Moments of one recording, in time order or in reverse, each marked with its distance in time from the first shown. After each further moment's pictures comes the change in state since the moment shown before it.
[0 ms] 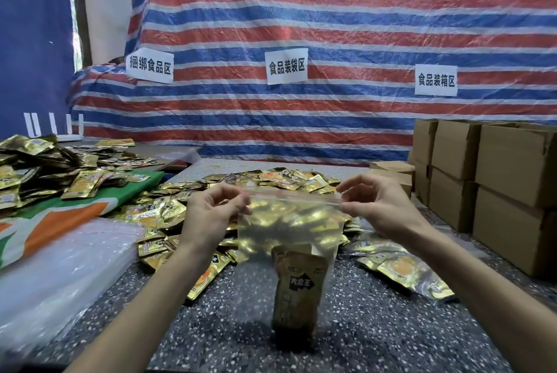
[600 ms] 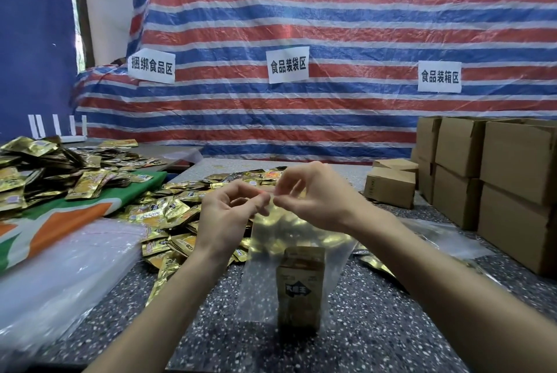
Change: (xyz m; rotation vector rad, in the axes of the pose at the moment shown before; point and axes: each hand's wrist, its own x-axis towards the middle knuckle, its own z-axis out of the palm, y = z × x) left_hand -0.014 0.015 0.023 0.034 -0.025 0.100; right_hand 0.026 -0.048 0.069 -0.530 -0.145 -0.297
